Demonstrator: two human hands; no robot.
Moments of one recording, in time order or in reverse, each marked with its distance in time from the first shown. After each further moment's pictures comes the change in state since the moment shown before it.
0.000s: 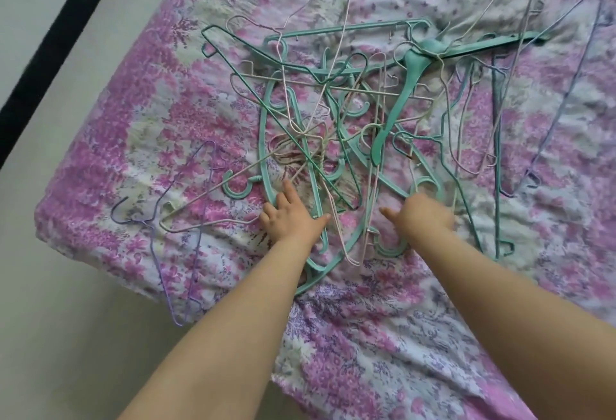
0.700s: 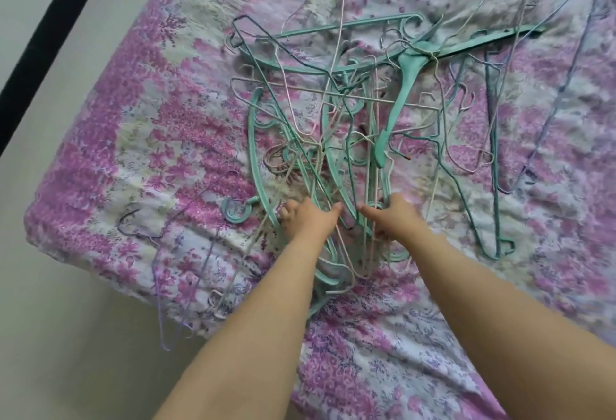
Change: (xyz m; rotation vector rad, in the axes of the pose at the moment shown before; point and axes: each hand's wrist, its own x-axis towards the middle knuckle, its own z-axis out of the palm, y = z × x) left_hand -0.014 0.035 -0.010 -0.347 -0.237 -0.086; right_hand 0.002 -0.011 0.012 0.717 -0.300 -0.077
